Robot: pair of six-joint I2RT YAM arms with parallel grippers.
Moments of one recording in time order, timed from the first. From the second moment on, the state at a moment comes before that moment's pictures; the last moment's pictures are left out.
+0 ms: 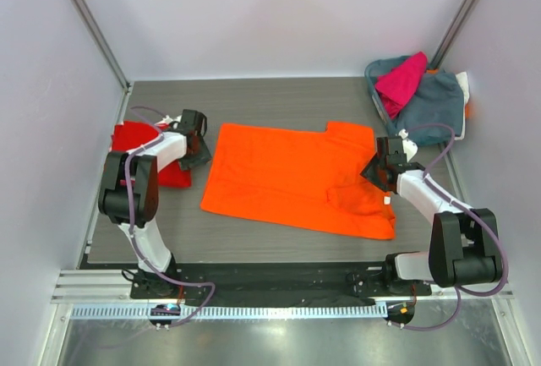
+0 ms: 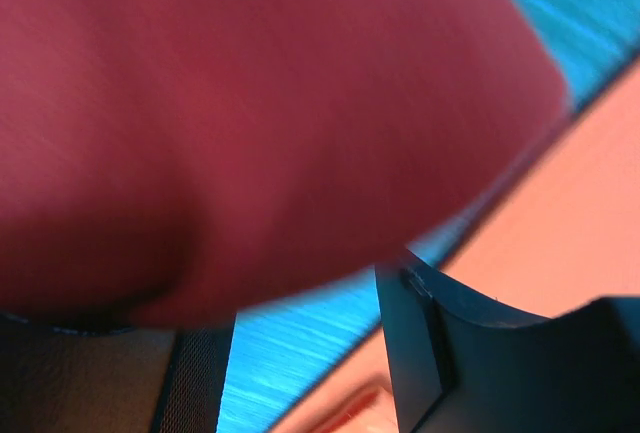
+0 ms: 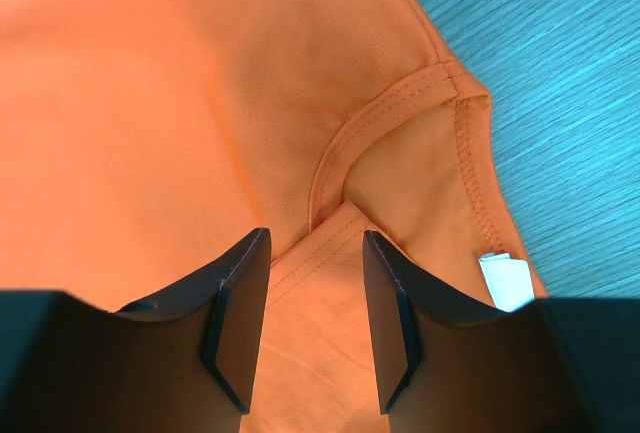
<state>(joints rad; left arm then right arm) -0.18 1.82 1.14 -0.45 -0.27 -0.59 0.08 1.33 0.69 -0.32 0.20 0.69</state>
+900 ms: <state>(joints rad) -0.14 1.71 1.17 -0.30 0.00 -0.66 0.06 1.50 1.03 -0.34 0.21 0.64</state>
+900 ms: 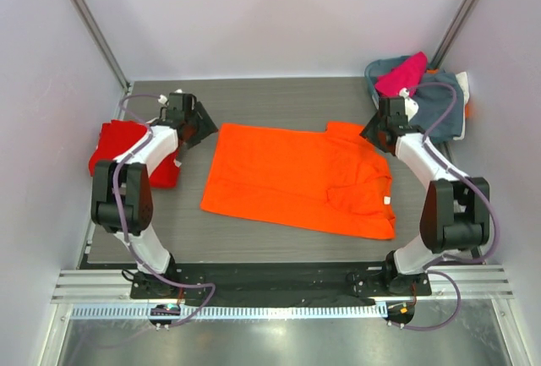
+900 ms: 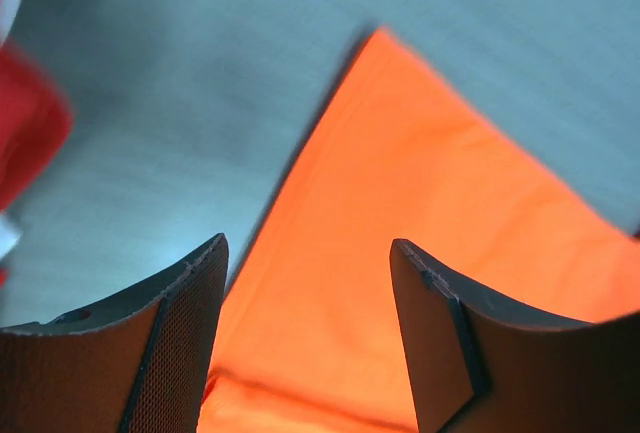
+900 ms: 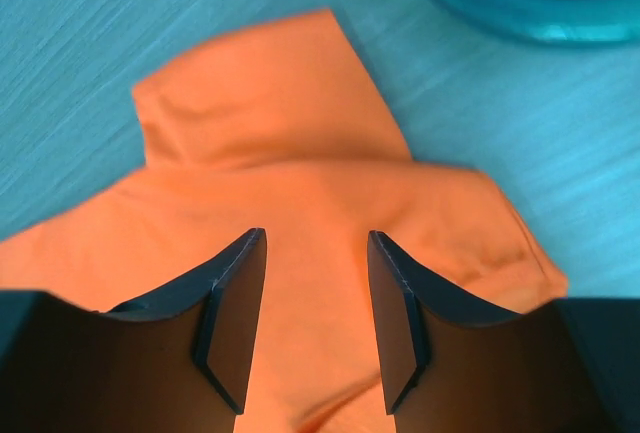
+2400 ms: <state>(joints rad) -0.13 2.25 1.66 -0.22 0.15 -0.71 0.06 2.15 1.57 -0.39 0.32 0.47</state>
